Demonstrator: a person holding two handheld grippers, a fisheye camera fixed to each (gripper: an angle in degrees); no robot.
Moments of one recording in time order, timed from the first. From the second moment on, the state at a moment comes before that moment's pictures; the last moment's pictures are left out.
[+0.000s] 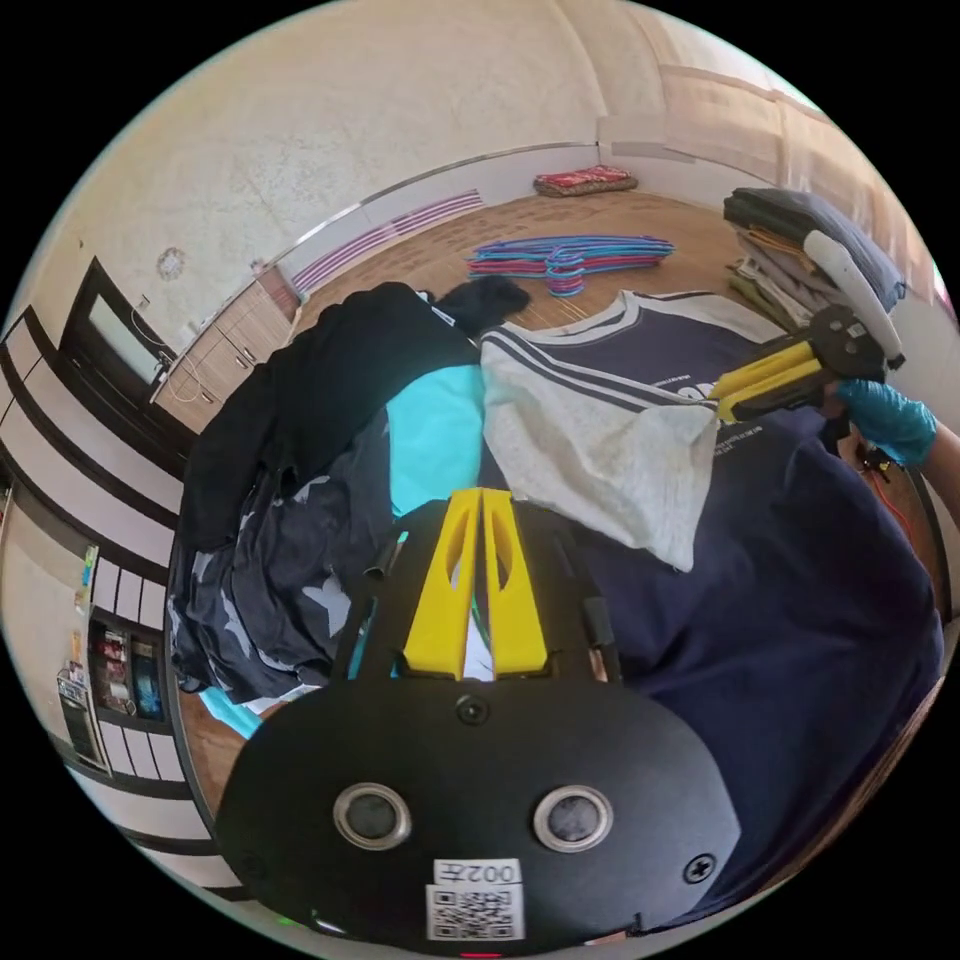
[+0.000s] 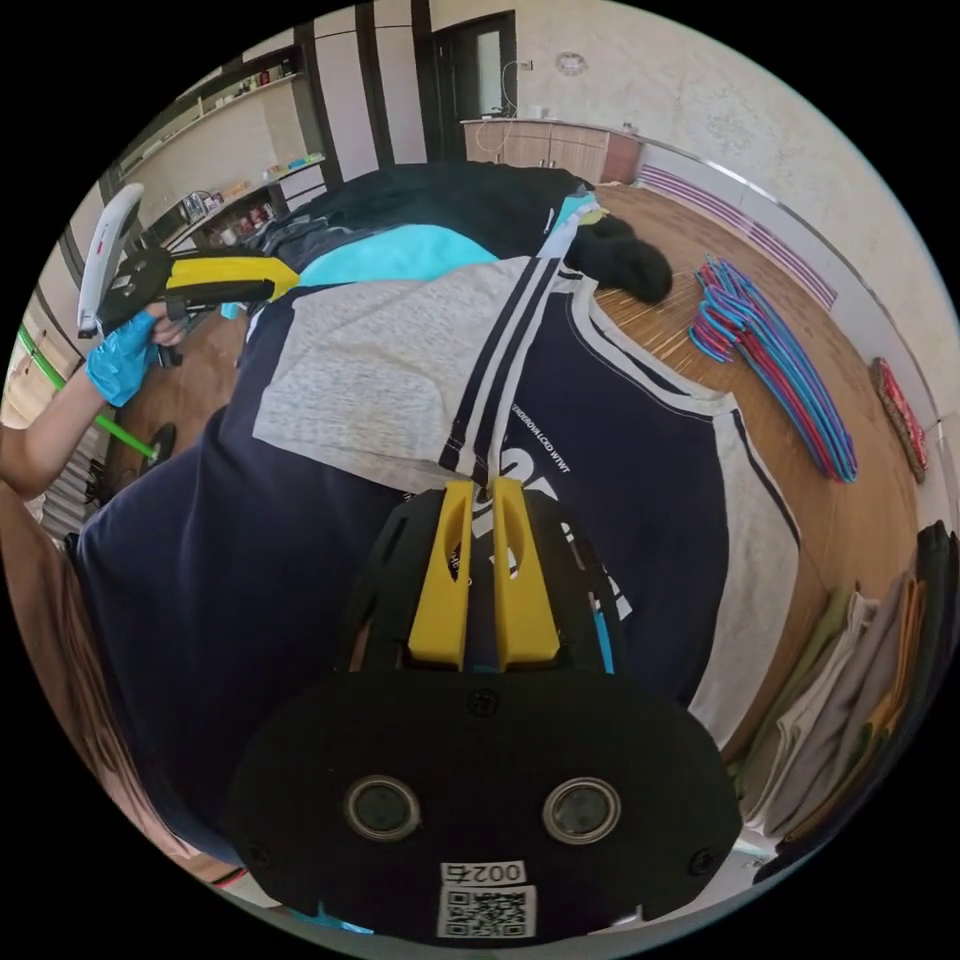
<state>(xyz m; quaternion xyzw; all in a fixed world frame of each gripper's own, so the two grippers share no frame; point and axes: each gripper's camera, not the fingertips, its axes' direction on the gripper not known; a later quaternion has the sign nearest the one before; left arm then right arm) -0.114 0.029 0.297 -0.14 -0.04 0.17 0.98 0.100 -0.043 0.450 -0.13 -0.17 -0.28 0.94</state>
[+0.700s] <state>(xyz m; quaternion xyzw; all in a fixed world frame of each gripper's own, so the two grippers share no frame) -0.119 0.040 0.296 -0.15 0.02 0.23 0.96 0.124 -0.014 0.434 -0.11 -0.16 -0.23 0.95</state>
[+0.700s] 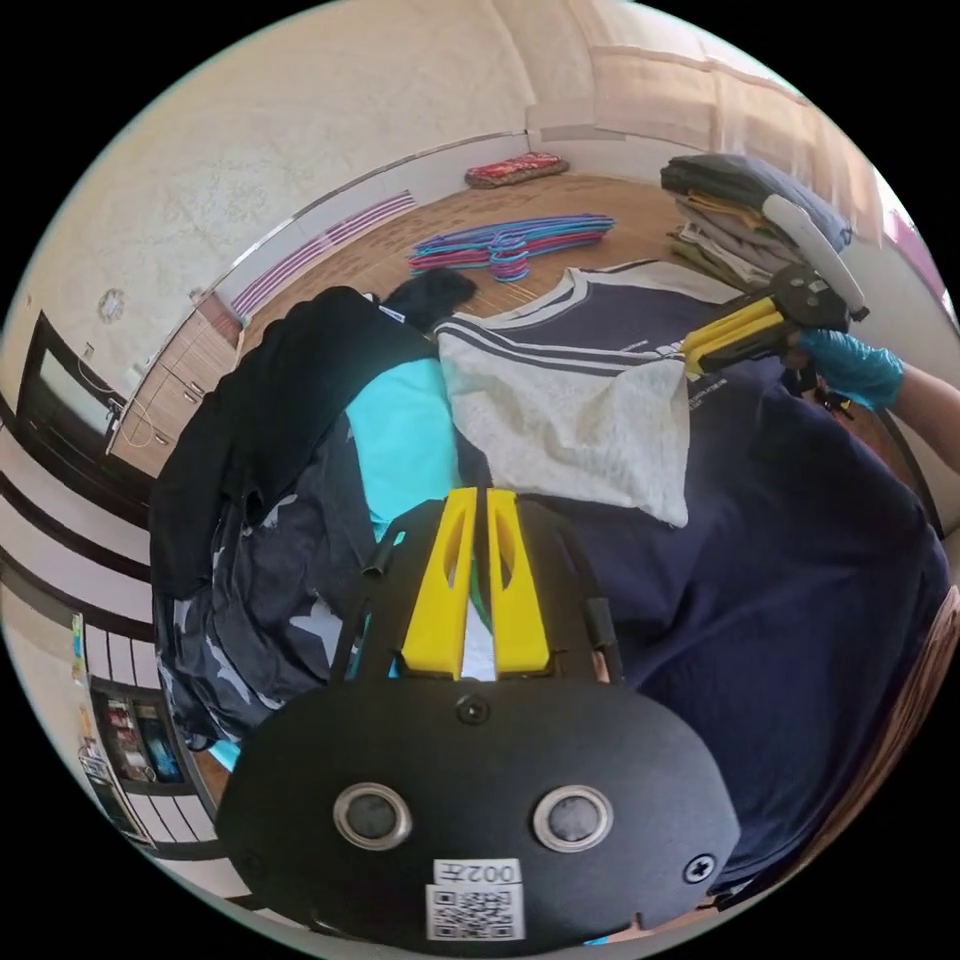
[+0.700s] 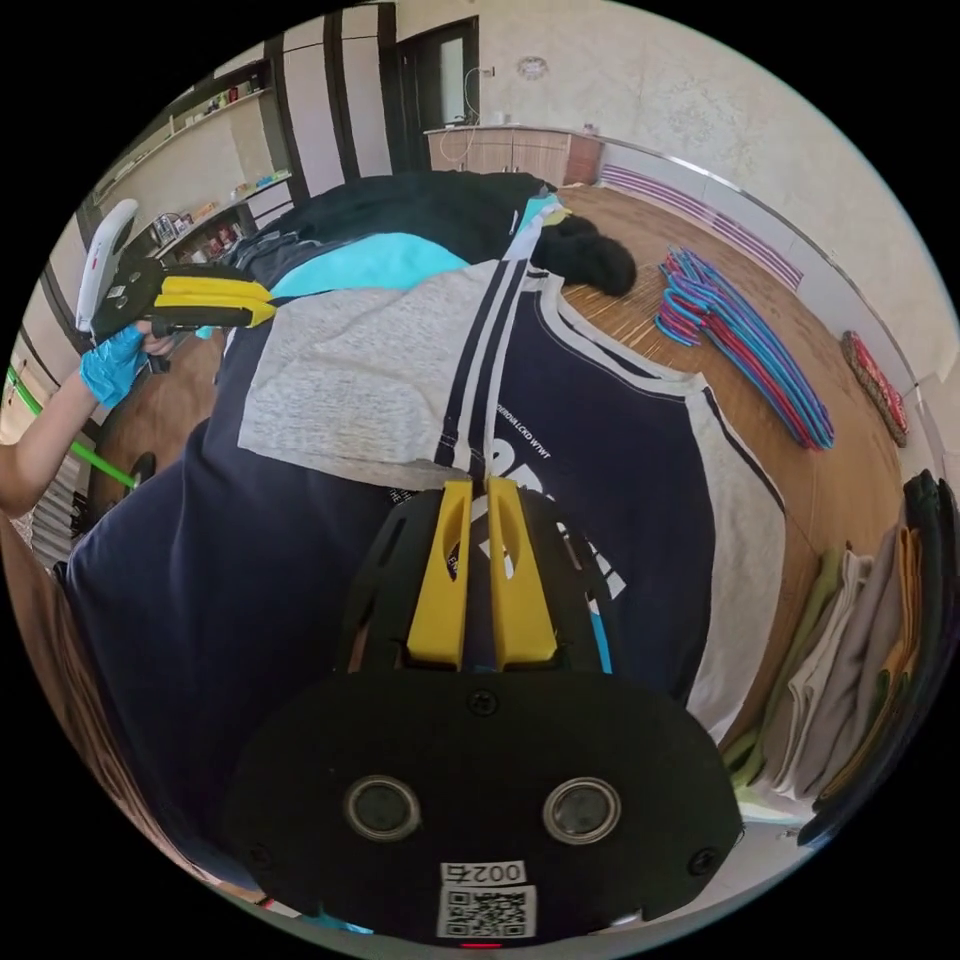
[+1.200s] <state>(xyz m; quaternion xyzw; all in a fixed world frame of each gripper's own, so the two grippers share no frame) -0.094 0.035 0.264 -0.16 0.09 0.21 0.96 0.124 -0.008 0.438 -0.12 -0.18 -0.25 0.94</state>
